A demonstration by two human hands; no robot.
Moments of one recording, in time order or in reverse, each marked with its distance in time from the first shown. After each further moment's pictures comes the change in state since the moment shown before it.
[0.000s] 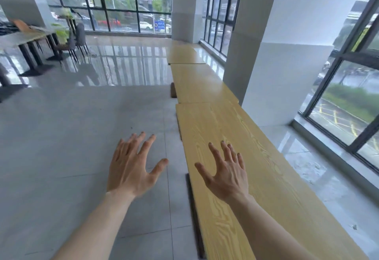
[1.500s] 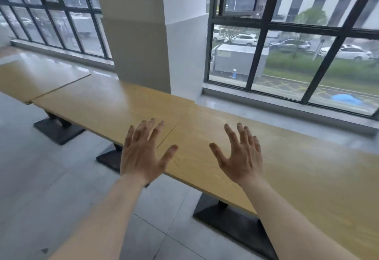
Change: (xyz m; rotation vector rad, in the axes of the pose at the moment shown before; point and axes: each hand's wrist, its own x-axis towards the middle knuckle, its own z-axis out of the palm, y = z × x) left_hand 0.722 -0.247 0.244 -0.321 -0.265 0.893; right_hand 0.564 -0.164 0.182 -0.242 0.429 0.915
